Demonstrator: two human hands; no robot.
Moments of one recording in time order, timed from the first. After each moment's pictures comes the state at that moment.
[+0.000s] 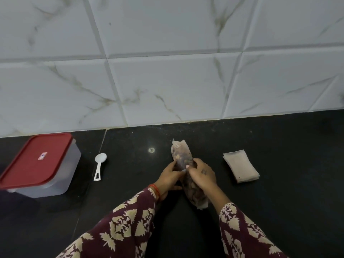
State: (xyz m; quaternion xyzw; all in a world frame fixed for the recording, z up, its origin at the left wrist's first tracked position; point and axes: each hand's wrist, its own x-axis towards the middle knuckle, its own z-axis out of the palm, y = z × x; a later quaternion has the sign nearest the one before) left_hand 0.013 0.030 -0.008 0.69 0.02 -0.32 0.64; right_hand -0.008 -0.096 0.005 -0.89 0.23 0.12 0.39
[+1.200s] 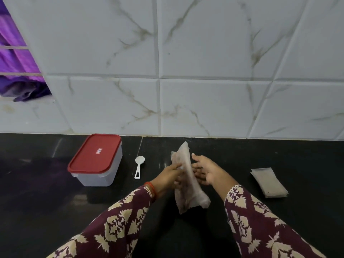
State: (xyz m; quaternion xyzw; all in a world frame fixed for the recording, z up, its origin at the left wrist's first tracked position) left_hand -0.001 0.148 0.049 0.71 -0.01 -0.31 0.63; right_hand 0.008 -0.003 0.079 -0.66 0.31 0.22 0.65
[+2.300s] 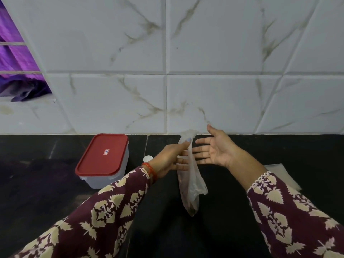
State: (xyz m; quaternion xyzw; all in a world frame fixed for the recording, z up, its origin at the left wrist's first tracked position) left_hand 0.028 0.182 0.105 0.68 -0.04 -0.29 0.67; right_hand 0.014 0.018 0.142 -0.57 0.22 0.21 0.76
